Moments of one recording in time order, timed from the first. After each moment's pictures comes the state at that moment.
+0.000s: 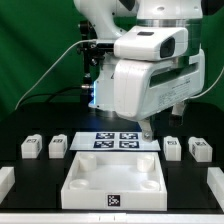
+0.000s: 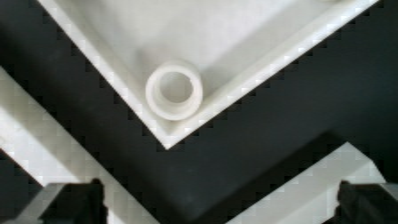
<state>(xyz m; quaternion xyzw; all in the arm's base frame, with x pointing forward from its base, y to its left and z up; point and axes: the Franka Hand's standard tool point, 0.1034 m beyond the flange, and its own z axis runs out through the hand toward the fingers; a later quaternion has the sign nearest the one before) 0.566 0.056 0.114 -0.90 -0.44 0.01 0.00</state>
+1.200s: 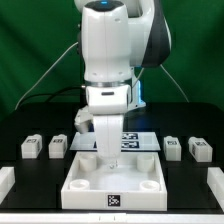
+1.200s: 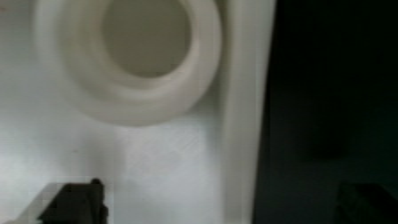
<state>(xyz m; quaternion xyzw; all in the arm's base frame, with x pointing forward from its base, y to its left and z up) 0.438 -0.021 0.009 -0.72 -0.70 -0.01 0.02</state>
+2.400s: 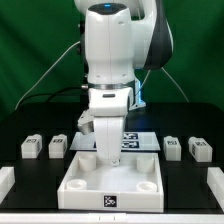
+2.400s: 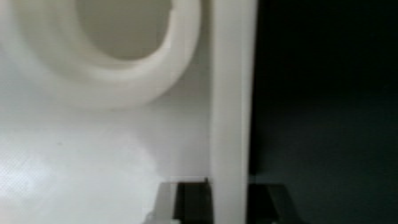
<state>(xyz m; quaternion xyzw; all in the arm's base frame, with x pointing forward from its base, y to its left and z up) 0.439 -0.018 0.007 -0.74 -0.68 -0.01 0.01</state>
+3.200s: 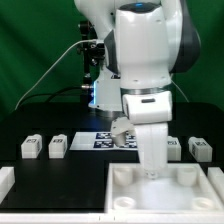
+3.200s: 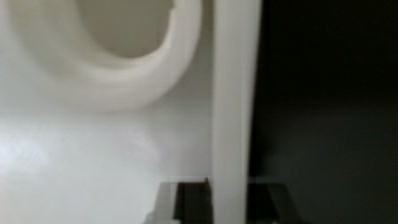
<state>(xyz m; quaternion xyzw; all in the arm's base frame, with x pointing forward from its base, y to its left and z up) 0.496 0.055 0.006 -0.72 -0.69 -0.04 0.02</state>
